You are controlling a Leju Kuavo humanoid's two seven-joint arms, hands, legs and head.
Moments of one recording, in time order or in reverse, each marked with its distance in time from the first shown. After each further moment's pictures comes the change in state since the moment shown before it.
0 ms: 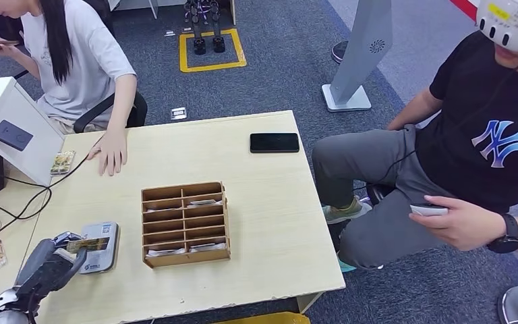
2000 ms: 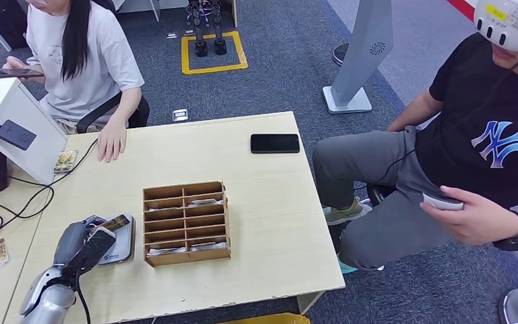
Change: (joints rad) left arm -0.211 -0.145 -0.043 0.350 -0.175 0.241 0.061; right arm 0.000 0.000 -0.035 0.000 0.066 0.000 -0.004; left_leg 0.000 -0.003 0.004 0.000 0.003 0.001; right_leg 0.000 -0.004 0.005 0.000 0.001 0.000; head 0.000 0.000
